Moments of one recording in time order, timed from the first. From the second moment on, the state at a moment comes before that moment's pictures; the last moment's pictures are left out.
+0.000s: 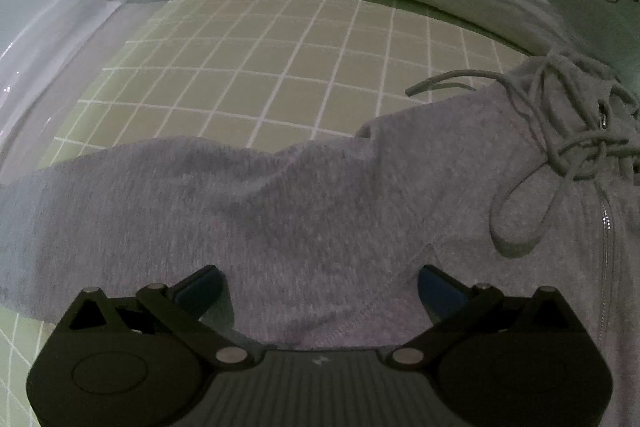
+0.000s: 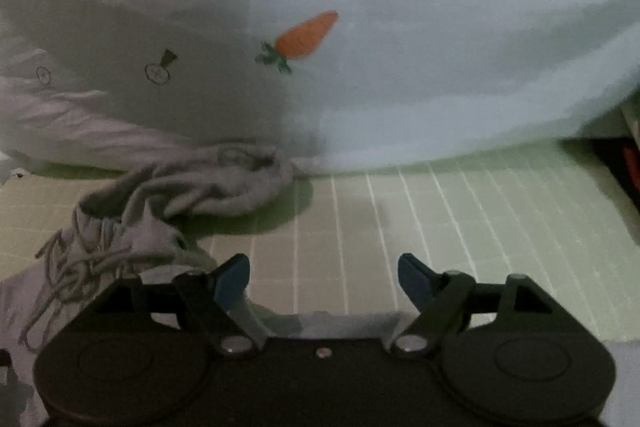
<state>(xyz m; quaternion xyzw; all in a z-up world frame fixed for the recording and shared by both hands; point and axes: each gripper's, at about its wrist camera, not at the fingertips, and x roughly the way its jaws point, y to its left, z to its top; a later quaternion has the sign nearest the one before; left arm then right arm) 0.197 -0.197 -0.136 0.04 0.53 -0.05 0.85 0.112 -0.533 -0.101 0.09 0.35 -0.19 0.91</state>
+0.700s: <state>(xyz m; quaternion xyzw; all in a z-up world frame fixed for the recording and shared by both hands) 0.211 -0.202 -0.136 0.04 0.53 -0.05 0.85 0.258 -0.514 -0.128 0.21 0.45 0.00 0.87</state>
